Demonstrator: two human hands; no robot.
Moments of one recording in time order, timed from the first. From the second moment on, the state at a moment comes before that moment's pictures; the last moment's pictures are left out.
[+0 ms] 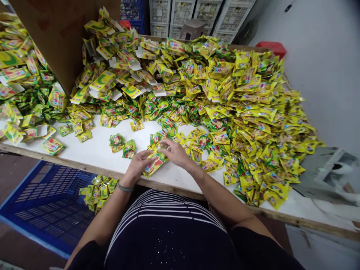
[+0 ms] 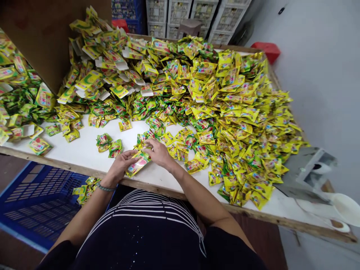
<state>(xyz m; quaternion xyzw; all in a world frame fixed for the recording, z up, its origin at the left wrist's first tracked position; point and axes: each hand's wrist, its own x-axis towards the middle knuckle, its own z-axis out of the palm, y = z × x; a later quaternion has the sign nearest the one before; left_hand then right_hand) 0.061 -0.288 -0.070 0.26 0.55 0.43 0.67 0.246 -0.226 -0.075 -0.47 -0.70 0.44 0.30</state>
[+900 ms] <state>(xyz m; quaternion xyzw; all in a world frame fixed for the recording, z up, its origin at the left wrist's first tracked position) 0.068 -0.283 -0.075 0.32 0.55 0.44 0.64 0.275 -0.218 -0.065 -0.48 -0.72 0.42 0.27</state>
